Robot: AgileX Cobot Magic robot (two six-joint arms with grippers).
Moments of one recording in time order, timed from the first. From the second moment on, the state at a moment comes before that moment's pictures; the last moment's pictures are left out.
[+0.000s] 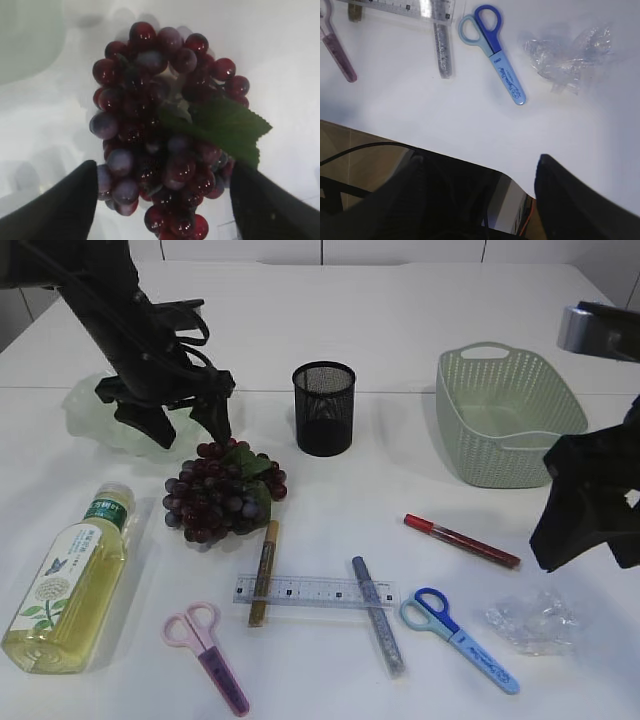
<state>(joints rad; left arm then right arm) -0.31 2.16 -1.81 -0.22 1.05 -0.04 0.31 1.29 -1.06 0.23 1.24 0.10</state>
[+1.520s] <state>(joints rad) -0.27 2.28 -1.81 -0.25 0.94 -0.12 0.31 1.29 -1.06 0.26 1.24 0.06</state>
